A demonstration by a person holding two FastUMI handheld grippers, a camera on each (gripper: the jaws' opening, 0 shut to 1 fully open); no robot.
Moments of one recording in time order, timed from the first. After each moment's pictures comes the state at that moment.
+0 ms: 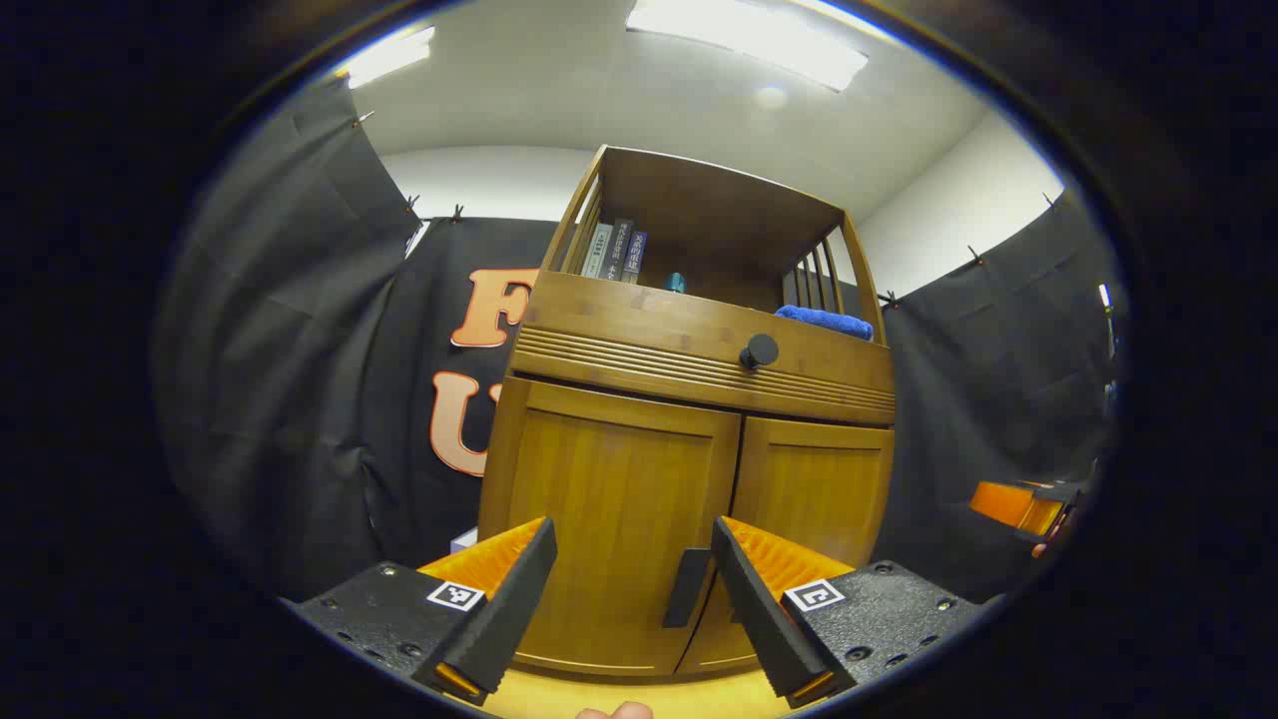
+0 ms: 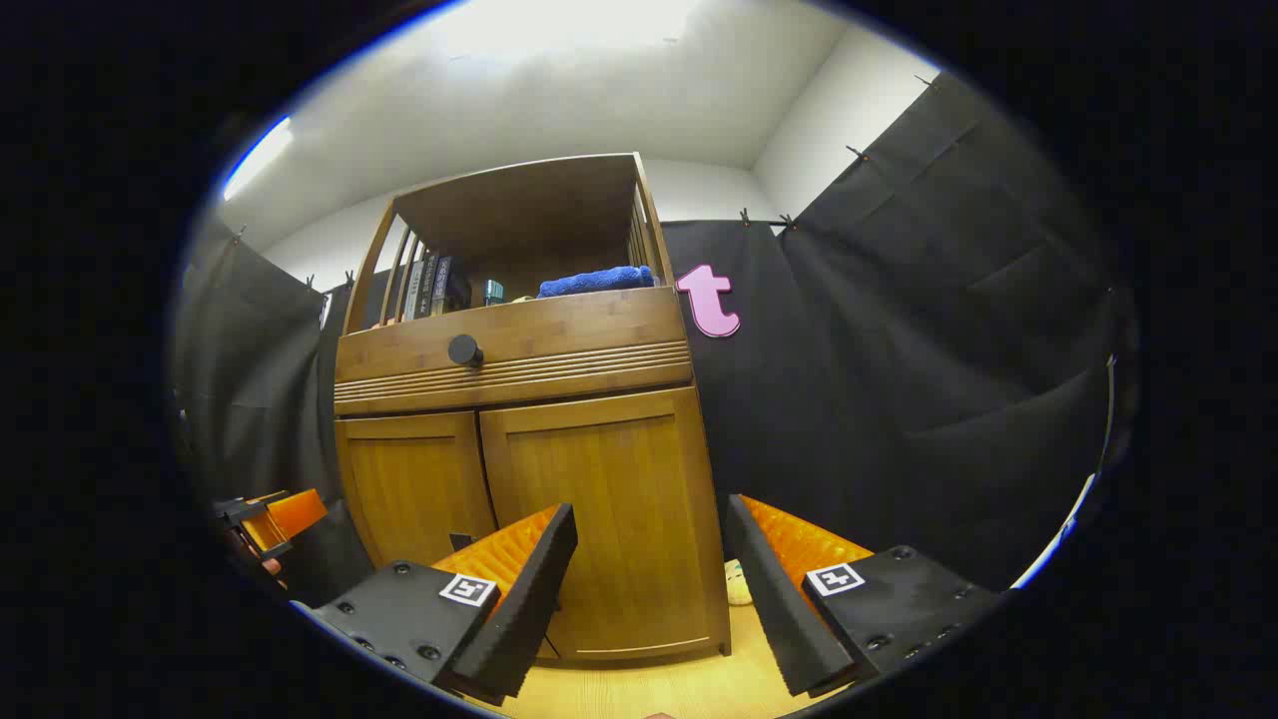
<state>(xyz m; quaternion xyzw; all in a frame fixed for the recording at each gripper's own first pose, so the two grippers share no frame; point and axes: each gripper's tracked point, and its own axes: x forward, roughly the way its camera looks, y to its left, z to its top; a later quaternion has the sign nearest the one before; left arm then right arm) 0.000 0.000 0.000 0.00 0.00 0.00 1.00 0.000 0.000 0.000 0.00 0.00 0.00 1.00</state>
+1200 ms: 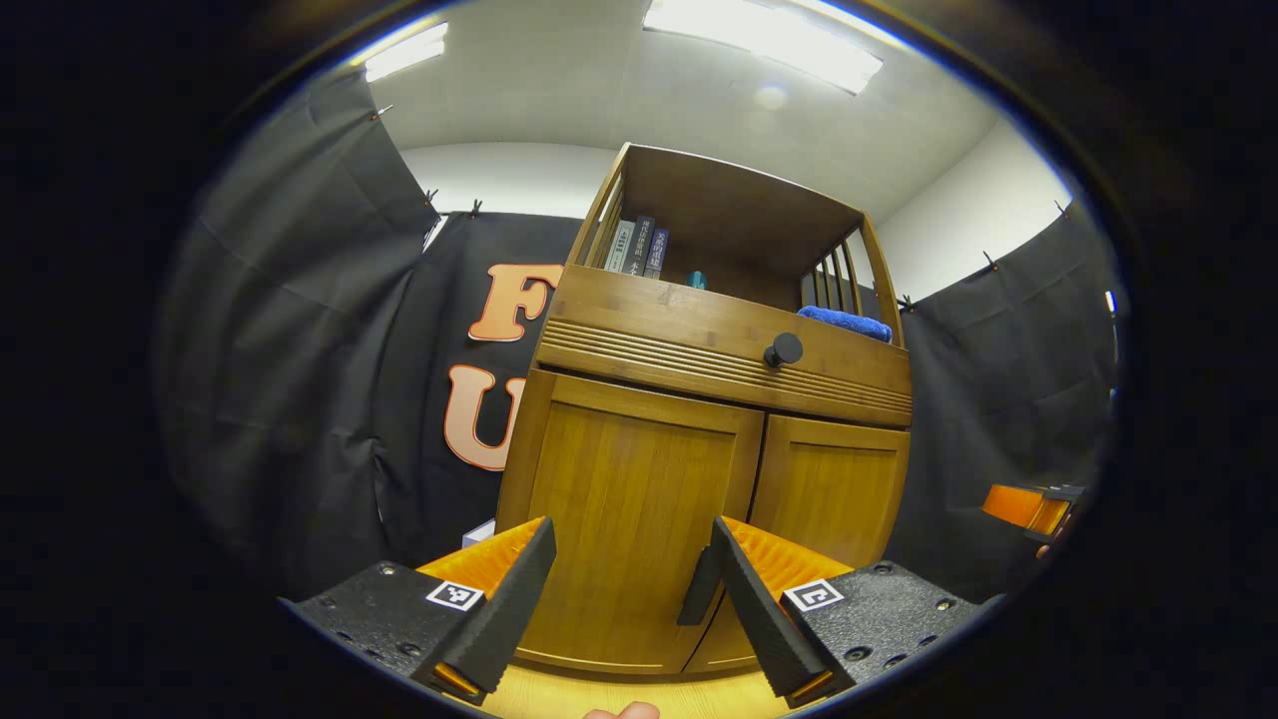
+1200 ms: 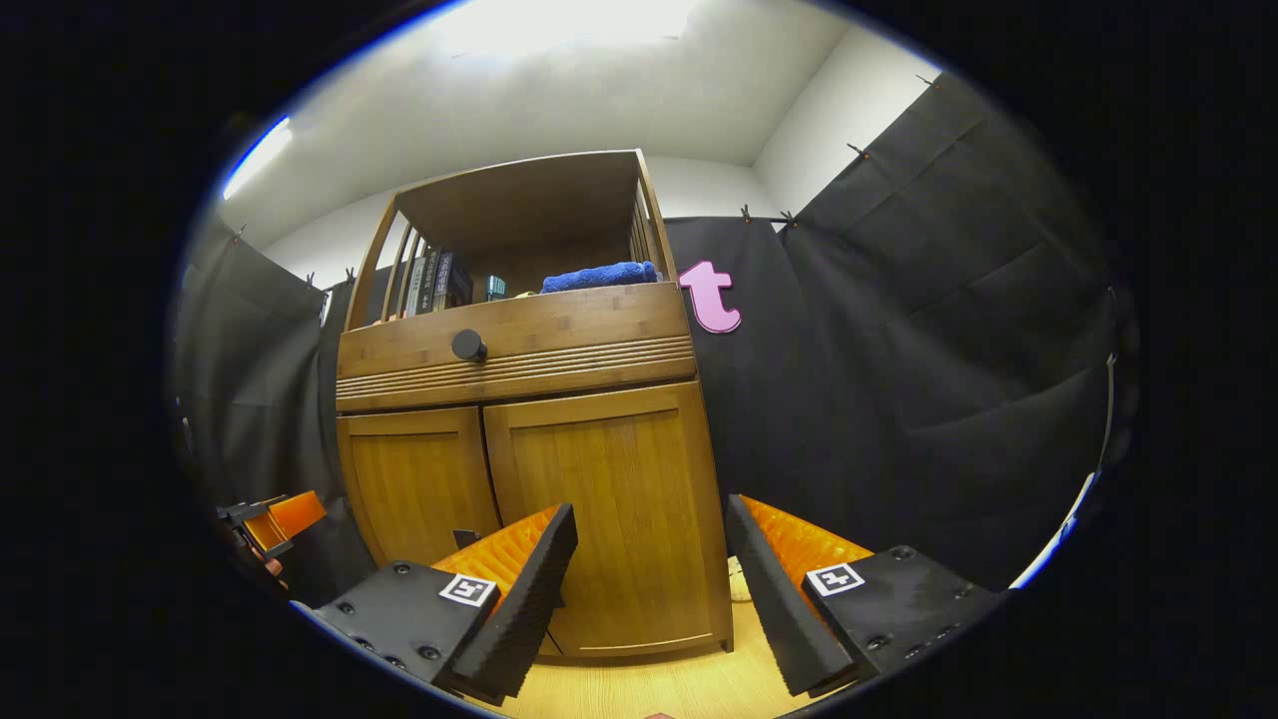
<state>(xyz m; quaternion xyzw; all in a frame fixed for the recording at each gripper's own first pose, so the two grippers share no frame) -0.008 0.024 0.004 0.00 0.00 0.03 1.00 -0.005 0.001 0.000 0.00 0.01 0.00 1.00</state>
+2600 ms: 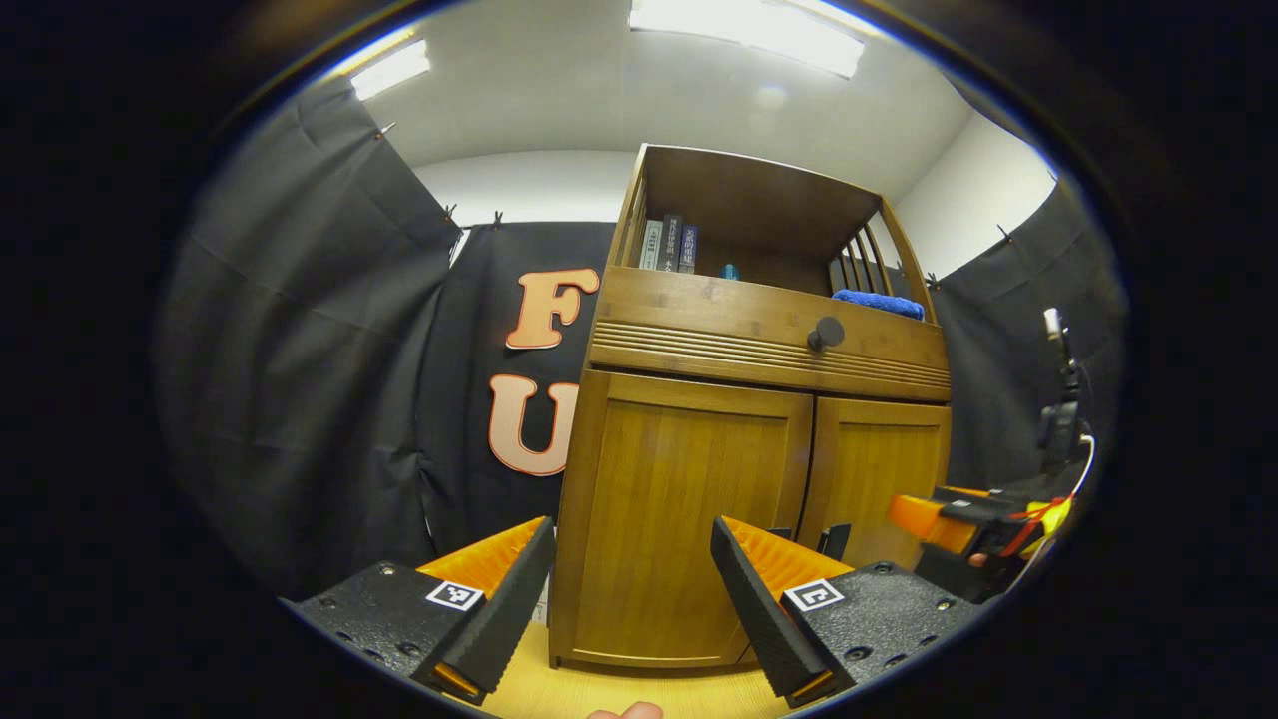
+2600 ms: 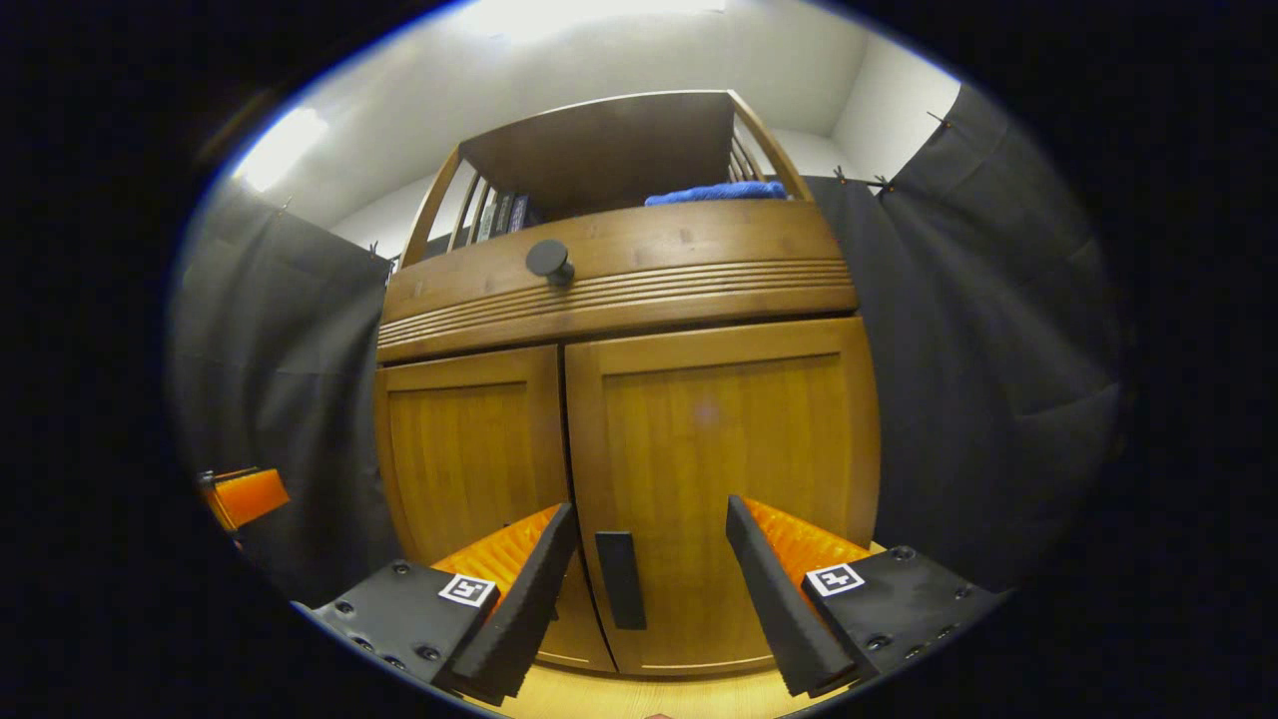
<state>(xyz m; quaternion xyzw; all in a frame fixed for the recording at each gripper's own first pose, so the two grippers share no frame) -0.029 0.068 0.003 0.04 0.00 0.08 1.00 0.111 0.117 -0.094 -0.01 0.07 0.13 0.99</state>
